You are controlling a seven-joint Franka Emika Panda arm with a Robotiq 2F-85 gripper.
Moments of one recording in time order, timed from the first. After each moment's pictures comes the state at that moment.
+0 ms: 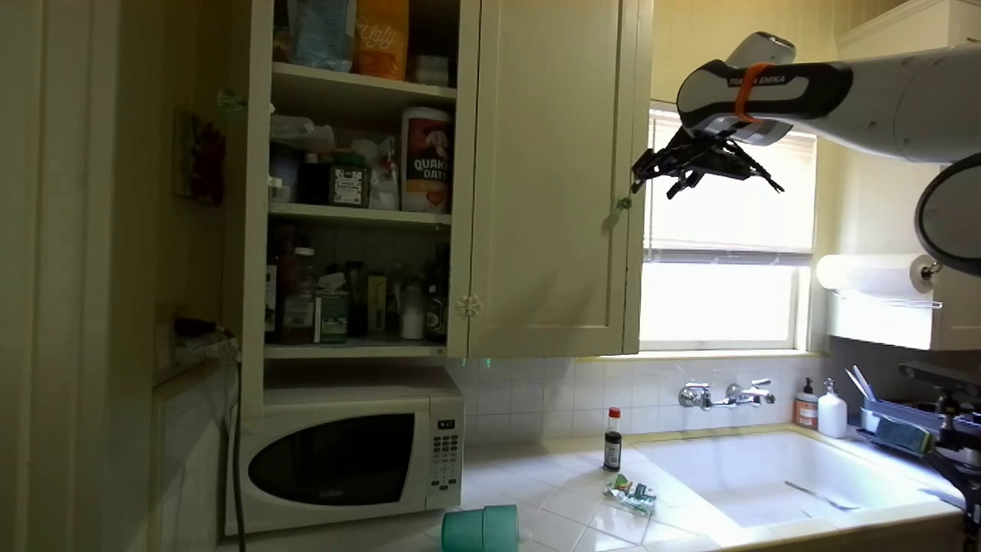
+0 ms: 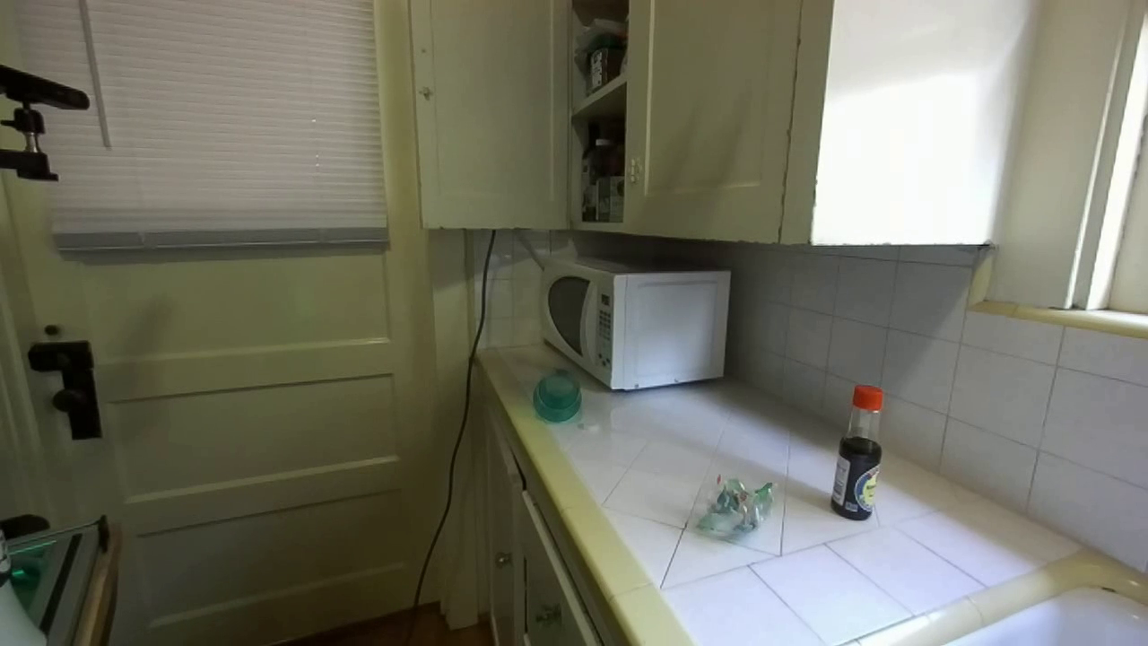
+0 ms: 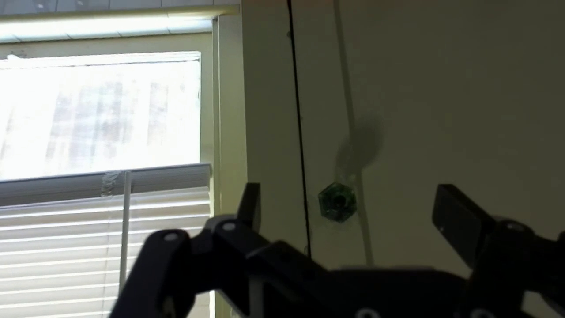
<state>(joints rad) -0.21 0.08 -0.24 -1.13 0.18 2.16 -0.11</state>
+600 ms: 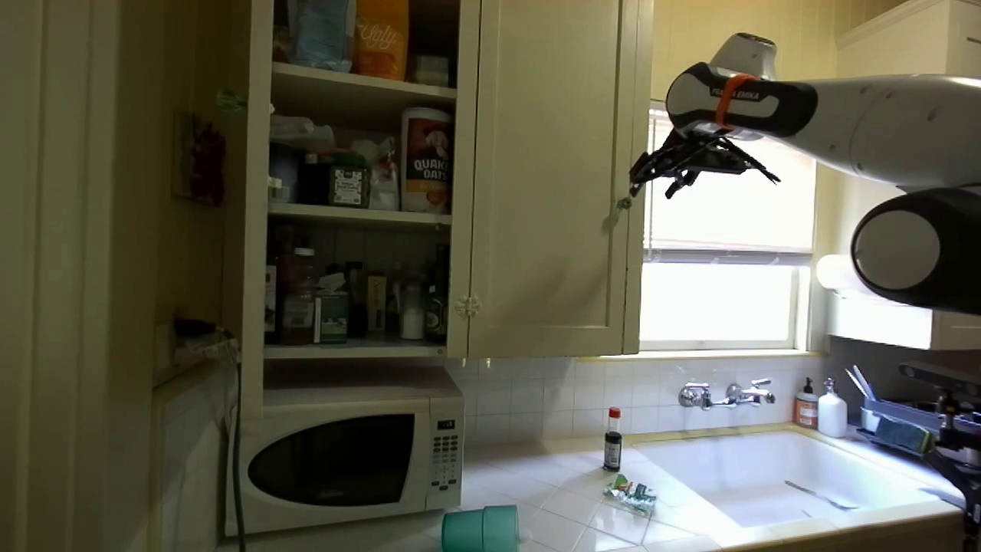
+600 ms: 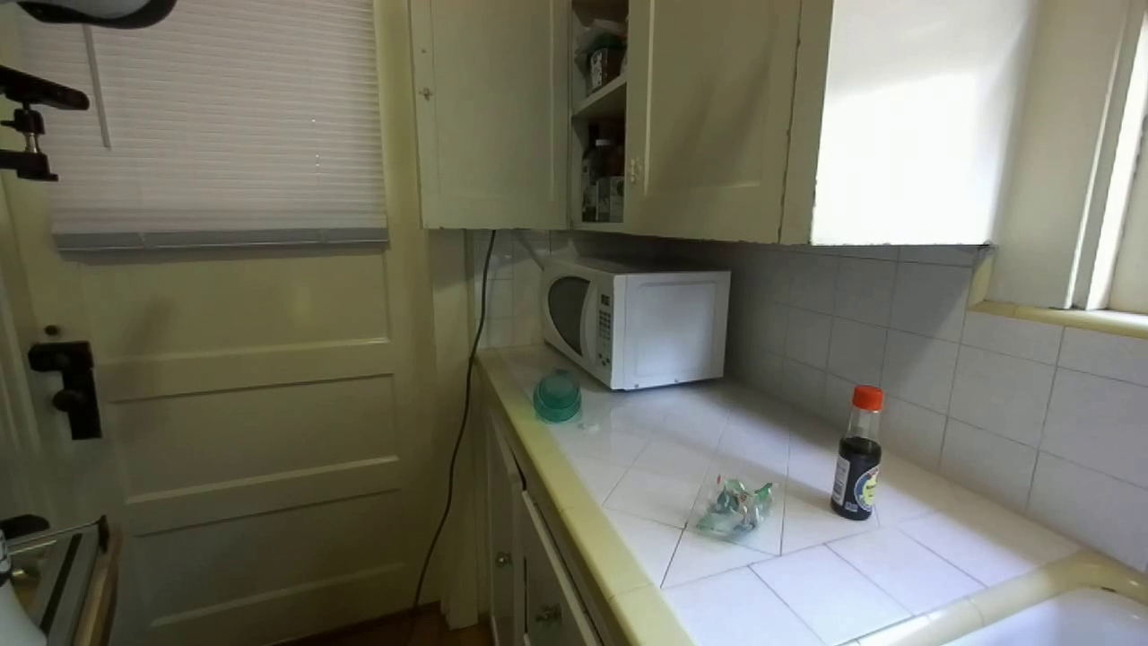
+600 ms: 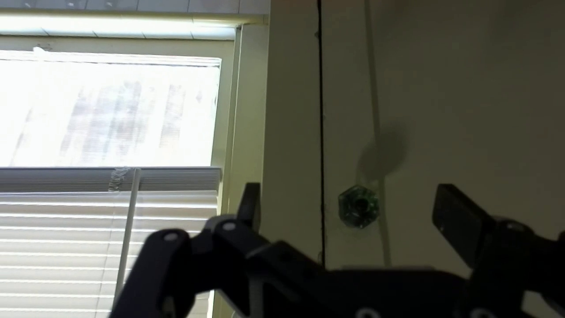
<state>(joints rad) -0.25 0.24 -0.24 -0.86 0.16 2.01 -0.14</state>
